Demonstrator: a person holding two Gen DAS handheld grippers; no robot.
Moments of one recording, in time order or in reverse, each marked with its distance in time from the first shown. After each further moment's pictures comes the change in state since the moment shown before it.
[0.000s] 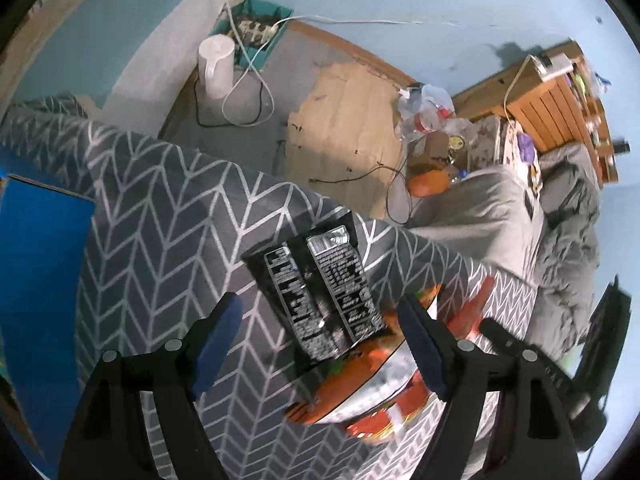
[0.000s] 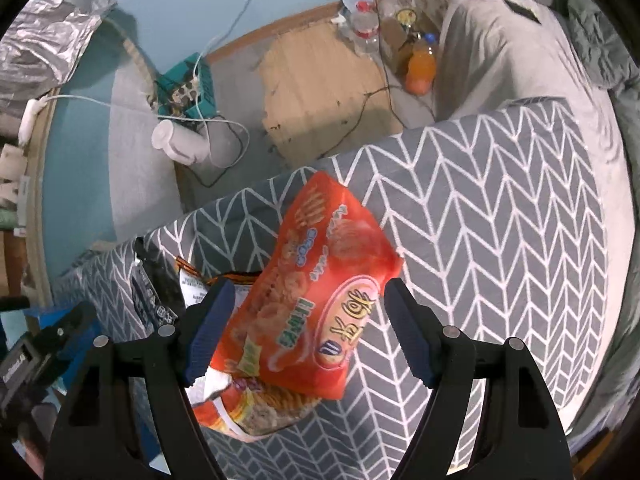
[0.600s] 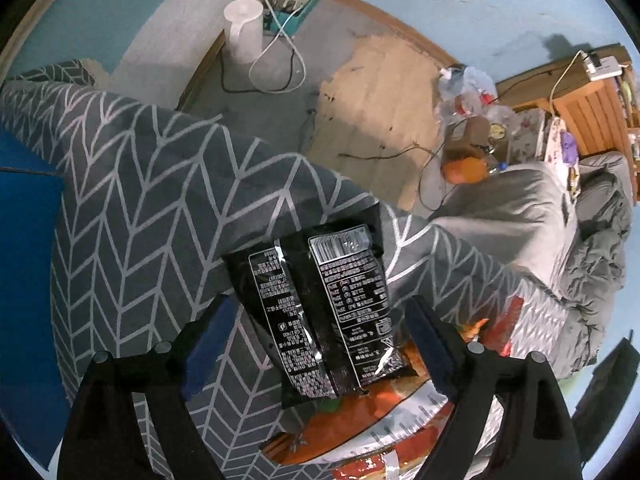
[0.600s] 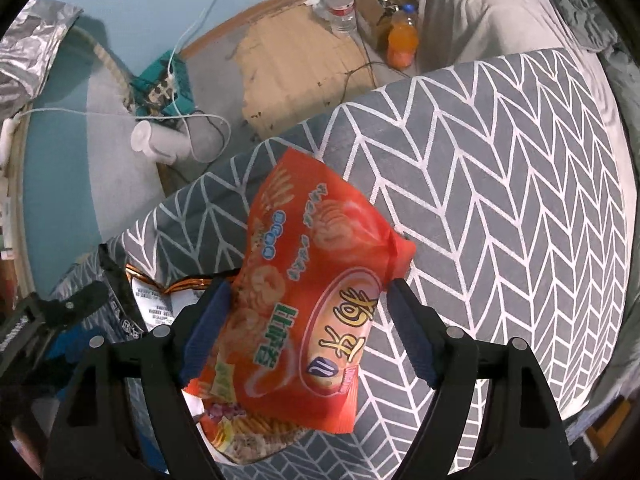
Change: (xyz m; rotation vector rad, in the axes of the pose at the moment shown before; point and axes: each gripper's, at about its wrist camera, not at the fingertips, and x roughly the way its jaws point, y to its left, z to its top) left arm 0.061 -0.014 0.007 -0.074 0.111 0.127; right arm 0.038 -0.010 -0.007 0.097 0.034 -0.021
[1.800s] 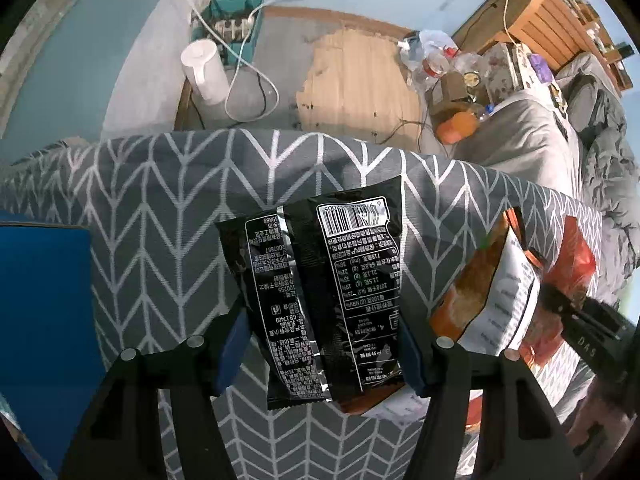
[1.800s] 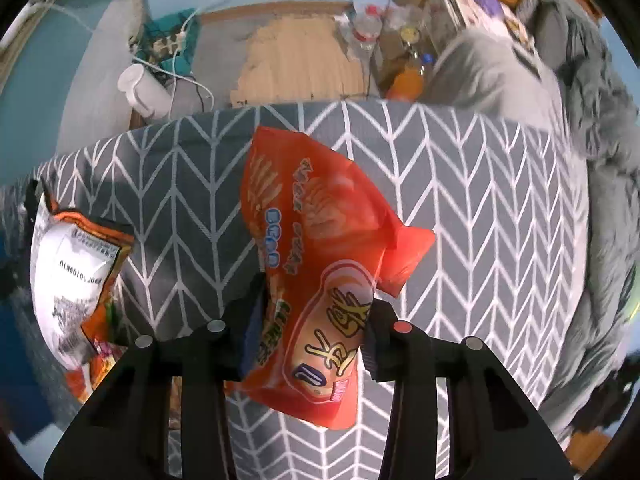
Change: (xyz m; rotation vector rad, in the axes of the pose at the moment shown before) left arm -0.014 0.038 -0.021 0.354 -0.084 0.071; right arm 0.000 0.002 -0.029 -0.375 -0.074 -0.244
